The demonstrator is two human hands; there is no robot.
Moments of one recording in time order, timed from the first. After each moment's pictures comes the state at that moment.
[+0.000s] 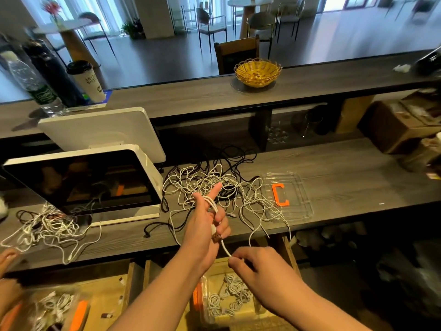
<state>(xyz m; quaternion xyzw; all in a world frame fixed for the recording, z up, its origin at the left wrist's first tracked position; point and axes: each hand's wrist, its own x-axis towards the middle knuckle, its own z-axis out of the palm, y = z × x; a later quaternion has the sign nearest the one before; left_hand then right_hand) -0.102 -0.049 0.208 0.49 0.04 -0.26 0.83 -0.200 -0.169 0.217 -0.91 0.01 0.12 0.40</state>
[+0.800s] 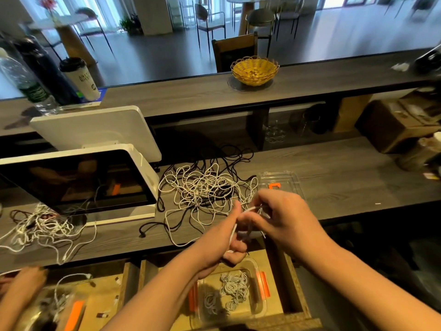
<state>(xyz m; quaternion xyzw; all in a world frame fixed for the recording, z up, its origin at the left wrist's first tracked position) -0.112 -0.064 0.221 0.59 -0.07 -0.48 0.64 -0.154 -0.227 0.263 -0.95 -0.05 -0.07 0.31</state>
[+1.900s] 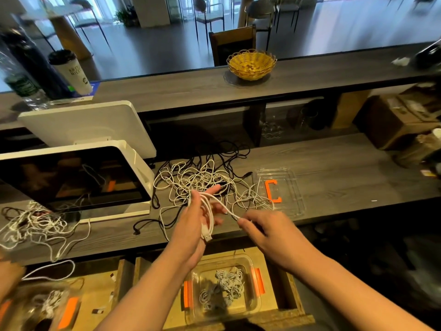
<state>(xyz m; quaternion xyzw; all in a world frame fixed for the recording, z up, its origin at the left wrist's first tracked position) -0.096 -0.062 0.207 0.55 0.02 -0.24 0.80 -0.156 -0.231 0.223 -0.94 -0.03 0.04 0.34</state>
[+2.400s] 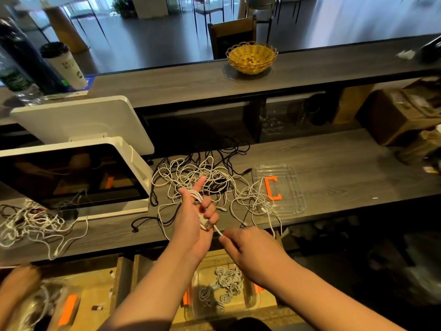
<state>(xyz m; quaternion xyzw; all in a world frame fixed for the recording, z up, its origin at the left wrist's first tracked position) -0.083 -0.080 0.203 0.42 0.16 -0.19 0.87 -0.159 -0.196 0.206 -0.95 -0.04 0.11 0.27</state>
